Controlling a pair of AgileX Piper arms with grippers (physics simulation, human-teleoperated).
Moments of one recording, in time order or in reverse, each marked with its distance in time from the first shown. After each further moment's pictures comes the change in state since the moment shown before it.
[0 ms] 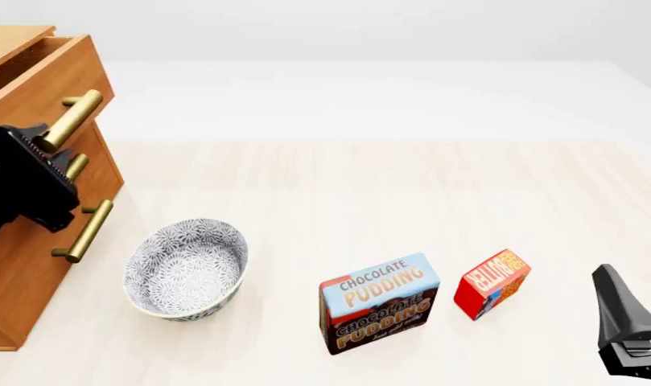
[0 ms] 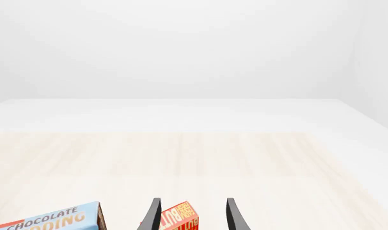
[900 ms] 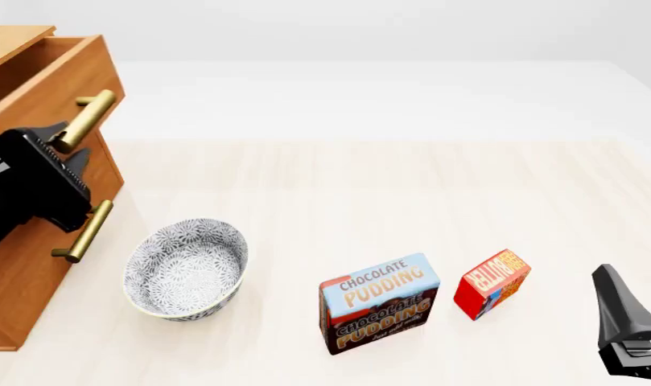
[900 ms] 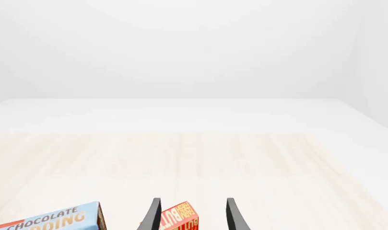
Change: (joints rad) left arm -0.052 -0.002 0.008 -0.024 -0.047; right arm 0.000 0.000 0.000 0.000 0.000
